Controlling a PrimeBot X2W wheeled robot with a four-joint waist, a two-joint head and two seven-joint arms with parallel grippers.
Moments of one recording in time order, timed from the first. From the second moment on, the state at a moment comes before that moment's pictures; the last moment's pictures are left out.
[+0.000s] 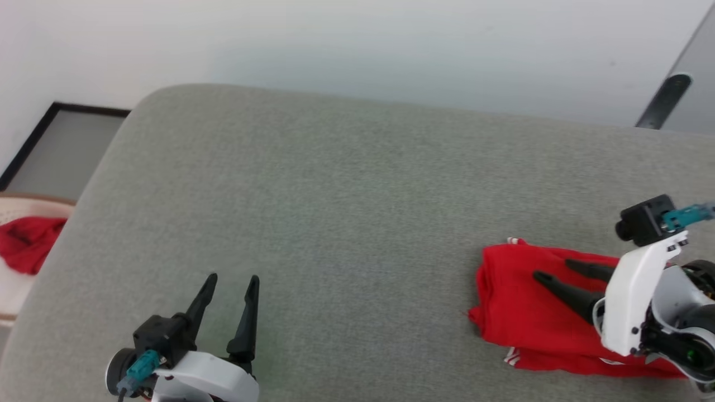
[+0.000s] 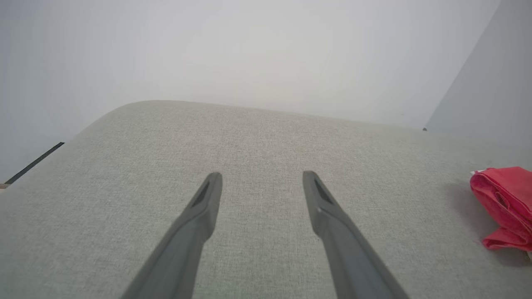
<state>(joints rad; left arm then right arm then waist) -0.12 0.30 -0.29 0.22 -0.46 0.03 -0.26 -0.35 -0.54 0.36 0.03 0.86 0.13 0.68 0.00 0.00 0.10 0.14</state>
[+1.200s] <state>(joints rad) 0.07 0.41 -0.18 0.15 -0.48 0.08 -0.26 -0.01 -0.60 0.14 0.16 0.72 0.13 0.02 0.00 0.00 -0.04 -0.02</state>
